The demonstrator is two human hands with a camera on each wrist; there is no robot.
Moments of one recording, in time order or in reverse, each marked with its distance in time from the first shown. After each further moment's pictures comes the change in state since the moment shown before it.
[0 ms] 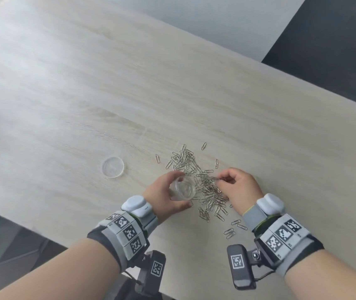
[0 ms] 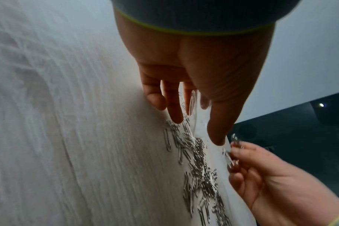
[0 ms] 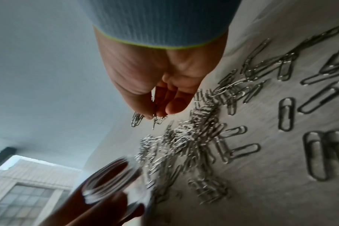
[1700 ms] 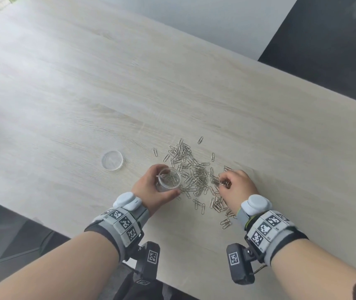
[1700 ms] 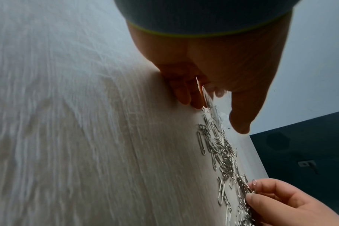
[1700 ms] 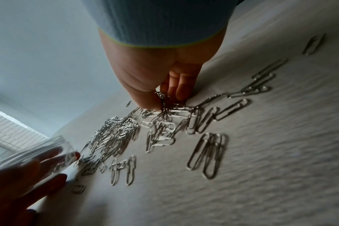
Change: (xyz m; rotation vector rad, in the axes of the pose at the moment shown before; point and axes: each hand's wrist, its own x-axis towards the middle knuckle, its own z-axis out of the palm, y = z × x) left_hand -0.015 -0.014 -0.003 0.018 0.183 -0.060; right_hand -0.010 0.031 -0.005 -0.540 0.001 -0.042
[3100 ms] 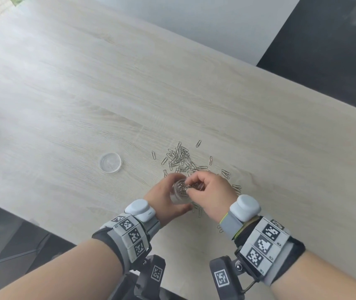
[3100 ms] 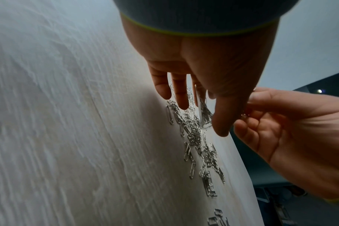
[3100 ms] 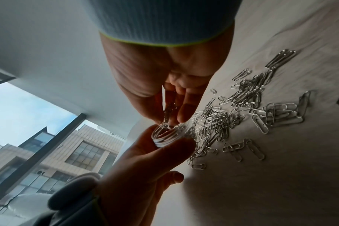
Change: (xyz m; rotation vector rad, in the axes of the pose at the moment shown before) left_hand -0.008 0.022 0.024 0.041 -0.131 0.131; right_hand -0.031 -0.081 -0.014 0.379 -0.137 -0.116
